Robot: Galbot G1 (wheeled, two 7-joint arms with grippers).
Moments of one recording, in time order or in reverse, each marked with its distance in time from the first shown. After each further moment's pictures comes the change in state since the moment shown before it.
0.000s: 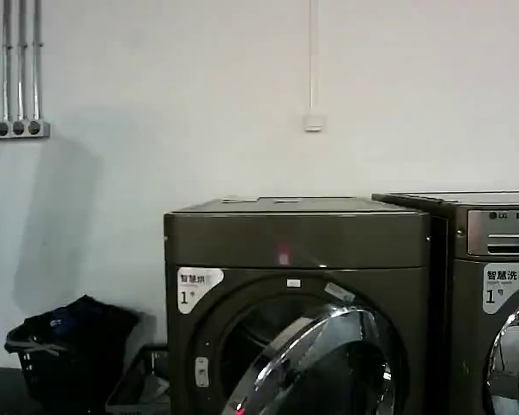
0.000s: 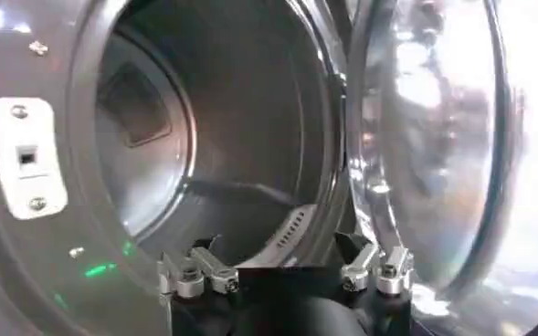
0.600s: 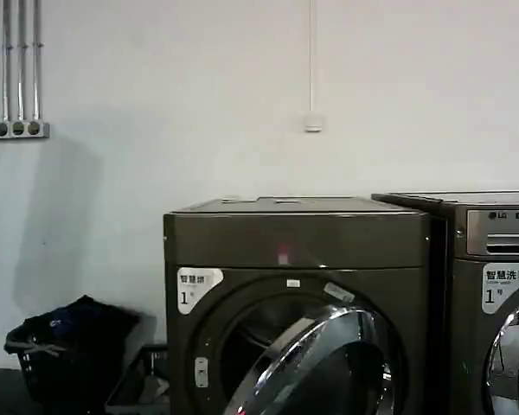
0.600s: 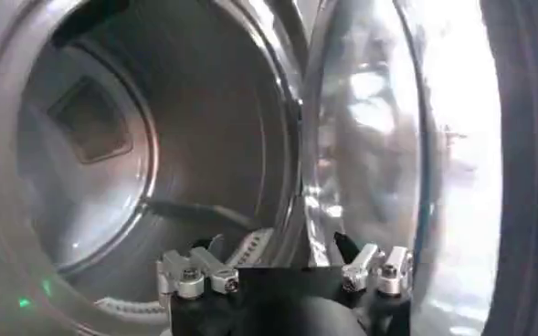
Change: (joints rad) left arm 0.031 0.013 0.039 -0.070 -0.056 -0.016 0.012; right arm -0.007 0.290 0.431 0.017 -0.068 0.054 0.088
